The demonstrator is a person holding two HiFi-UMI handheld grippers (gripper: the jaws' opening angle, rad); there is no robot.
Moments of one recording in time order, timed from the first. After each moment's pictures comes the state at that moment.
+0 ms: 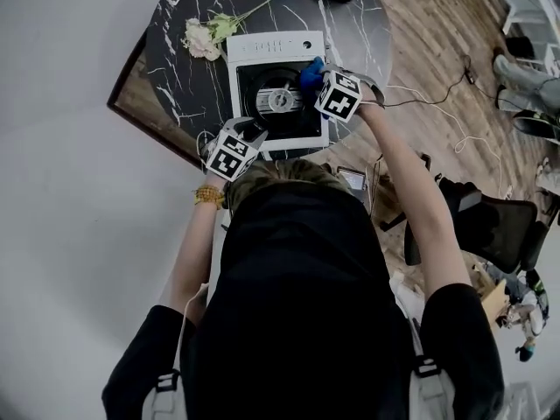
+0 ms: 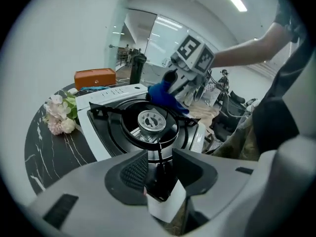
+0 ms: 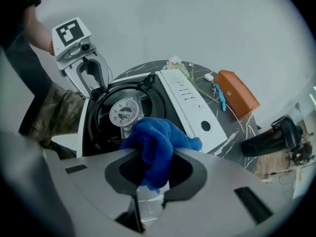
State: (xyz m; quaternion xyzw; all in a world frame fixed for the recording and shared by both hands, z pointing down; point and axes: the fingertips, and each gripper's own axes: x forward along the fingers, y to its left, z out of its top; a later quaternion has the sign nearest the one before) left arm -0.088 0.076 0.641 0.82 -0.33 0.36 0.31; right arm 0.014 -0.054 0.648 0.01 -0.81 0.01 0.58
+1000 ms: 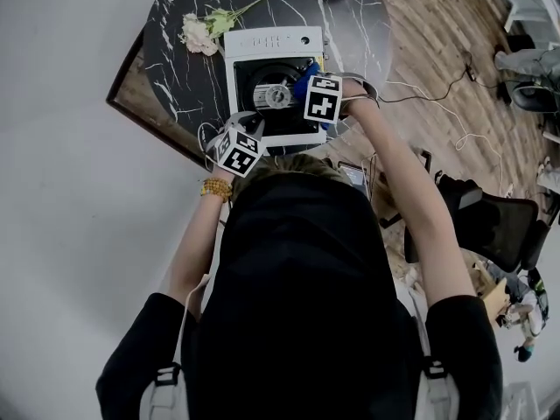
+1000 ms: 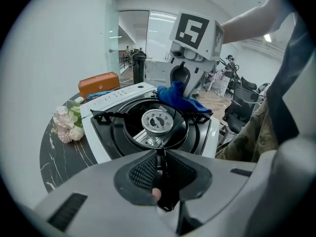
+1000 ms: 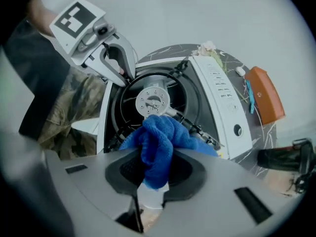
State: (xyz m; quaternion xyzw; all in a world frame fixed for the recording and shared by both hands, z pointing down) left arm -0.085 0.067 0.651 0.79 -0.37 0.42 0.26; right arm 0.013 -0.004 0.658 -0.11 -0.76 -0.02 0.64
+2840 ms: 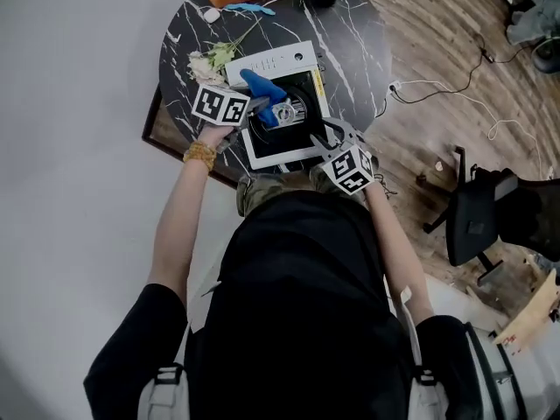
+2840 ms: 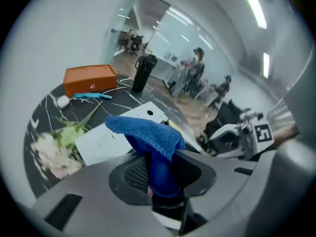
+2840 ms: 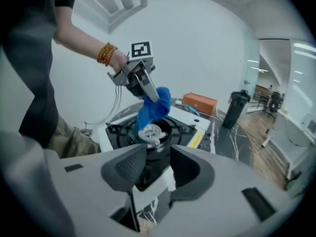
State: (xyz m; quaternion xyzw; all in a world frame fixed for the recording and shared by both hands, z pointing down) left arm -0.086 -0.048 0.593 0.80 -0.27 0.36 0.40; right arm 0.036 0.043 0.601 0.26 -0.90 0.09 0.34
